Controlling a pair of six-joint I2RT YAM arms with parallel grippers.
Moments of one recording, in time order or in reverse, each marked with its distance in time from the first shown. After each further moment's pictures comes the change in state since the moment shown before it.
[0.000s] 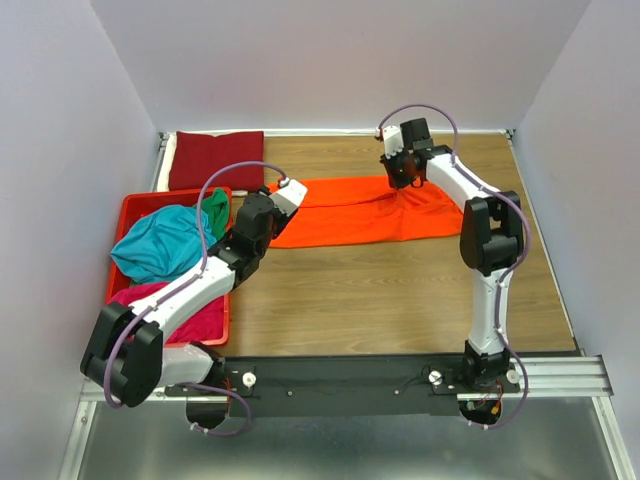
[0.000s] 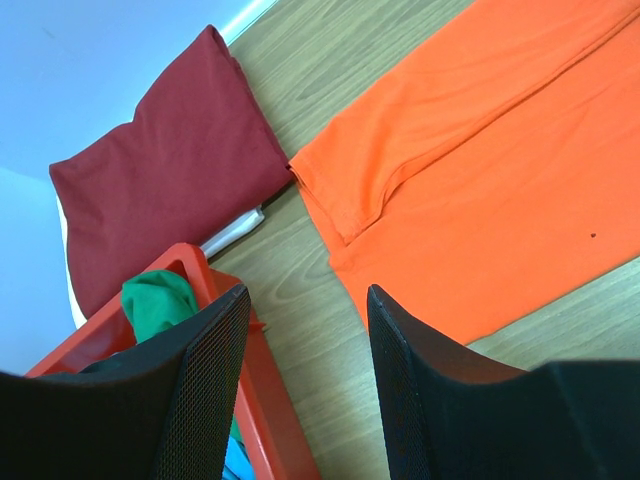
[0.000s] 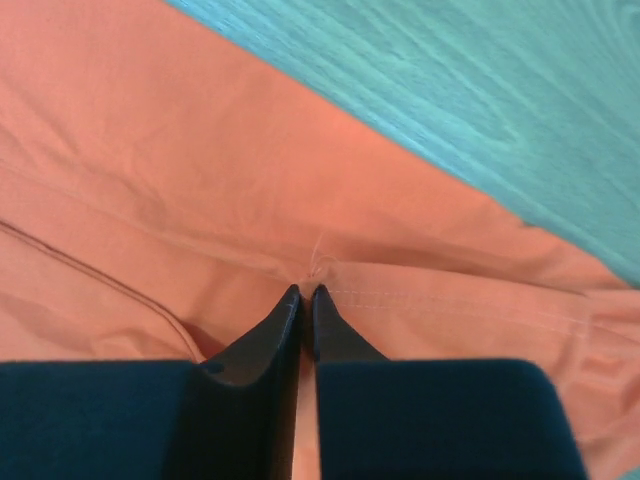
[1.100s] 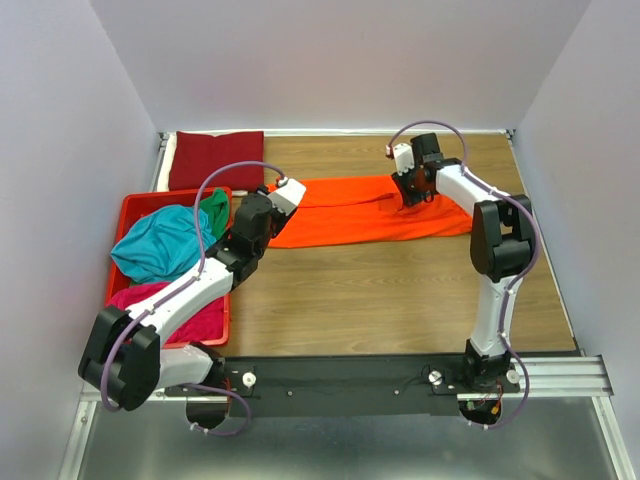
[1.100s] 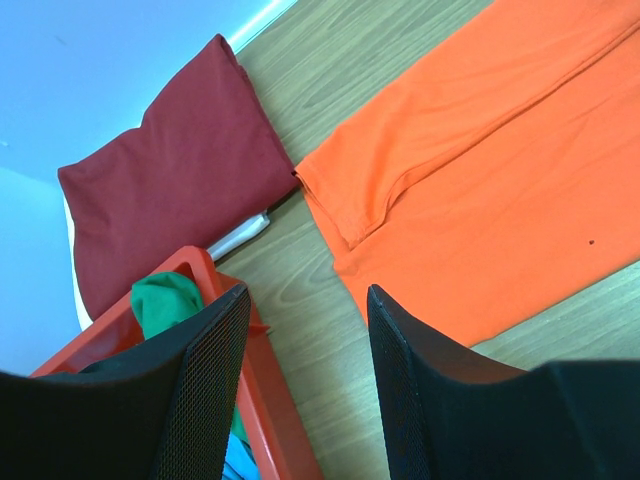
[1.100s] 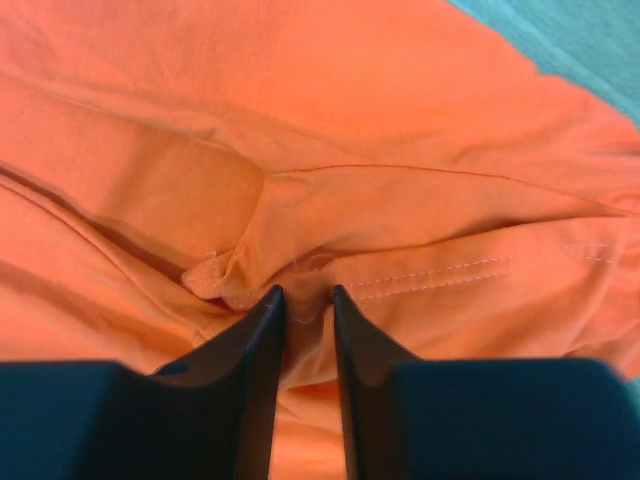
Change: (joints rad) left arm 0.000 -0.019 0.000 0.000 0.000 -0.002; right arm -0.036 -0.072 -0.206 0.012 0.070 -0.059
